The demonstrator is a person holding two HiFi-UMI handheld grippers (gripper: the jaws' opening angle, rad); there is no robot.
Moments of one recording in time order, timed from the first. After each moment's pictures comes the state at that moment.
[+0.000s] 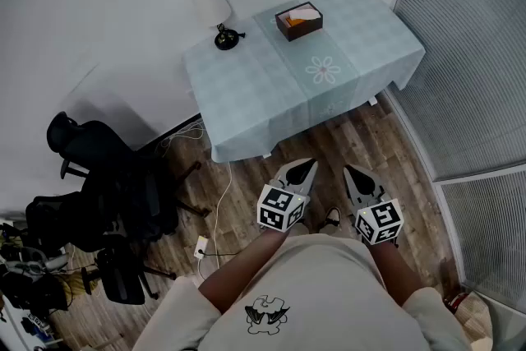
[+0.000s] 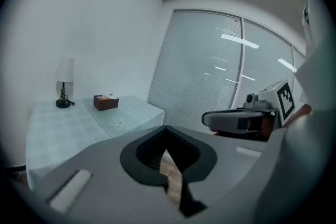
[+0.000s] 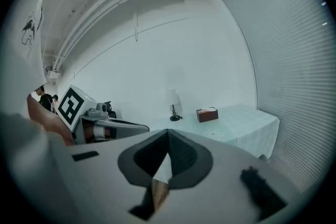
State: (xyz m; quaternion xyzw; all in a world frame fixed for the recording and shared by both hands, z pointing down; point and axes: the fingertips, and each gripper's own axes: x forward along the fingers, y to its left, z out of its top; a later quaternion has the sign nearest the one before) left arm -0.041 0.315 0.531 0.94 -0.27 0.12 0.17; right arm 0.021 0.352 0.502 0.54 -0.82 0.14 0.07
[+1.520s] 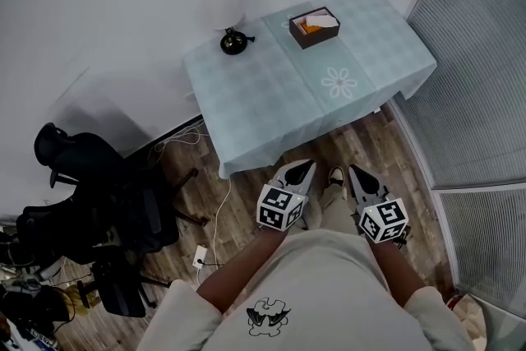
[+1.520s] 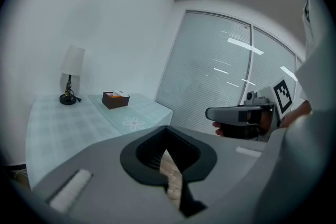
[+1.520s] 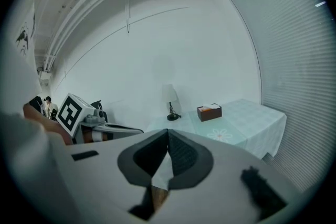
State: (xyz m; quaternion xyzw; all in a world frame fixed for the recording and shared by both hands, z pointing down) left arm -0.104 0.198 0.560 0.93 -0.27 0.12 0.21; right arm -0.024 0.234 0.518 0.56 -0.81 0.17 0.07
